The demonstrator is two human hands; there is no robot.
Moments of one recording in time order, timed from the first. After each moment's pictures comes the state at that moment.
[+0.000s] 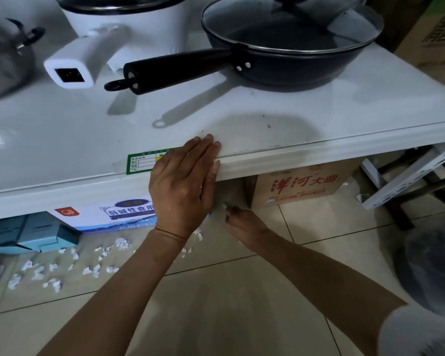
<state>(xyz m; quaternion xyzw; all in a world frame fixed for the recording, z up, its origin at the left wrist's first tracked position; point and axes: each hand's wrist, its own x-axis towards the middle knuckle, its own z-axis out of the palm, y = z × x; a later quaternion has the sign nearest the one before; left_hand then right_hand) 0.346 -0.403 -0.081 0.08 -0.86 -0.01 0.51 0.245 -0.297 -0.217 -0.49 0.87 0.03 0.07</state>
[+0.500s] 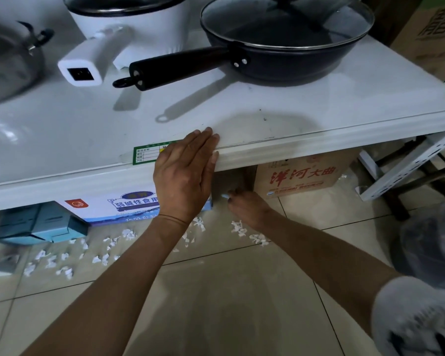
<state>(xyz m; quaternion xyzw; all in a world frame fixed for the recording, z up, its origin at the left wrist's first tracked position) 0.348 -0.402 -0.080 0.10 -0.87 0.01 0.49 0.246 -0.288 -0.168 -0.59 0.79 0.18 0.01</state>
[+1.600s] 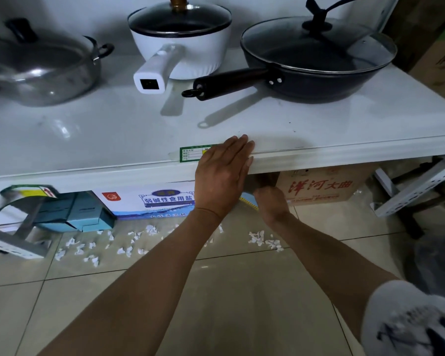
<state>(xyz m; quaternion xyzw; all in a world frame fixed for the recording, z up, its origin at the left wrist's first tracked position) 0.351 -0.406 -0.081 0.10 -0.89 0.01 0.45 0.257 -0.300 -0.150 -0.42 0.91 0.05 0.02</state>
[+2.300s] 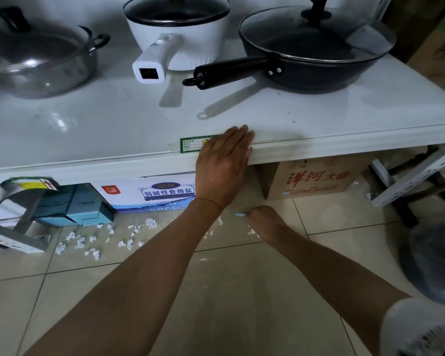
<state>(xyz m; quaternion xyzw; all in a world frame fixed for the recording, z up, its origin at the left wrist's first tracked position) 0.353 -0.406 -0.079 0.11 -0.90 -0.01 0.42 0.301 -0.282 -0.172 -0.54 0.84 0.09 0.06</state>
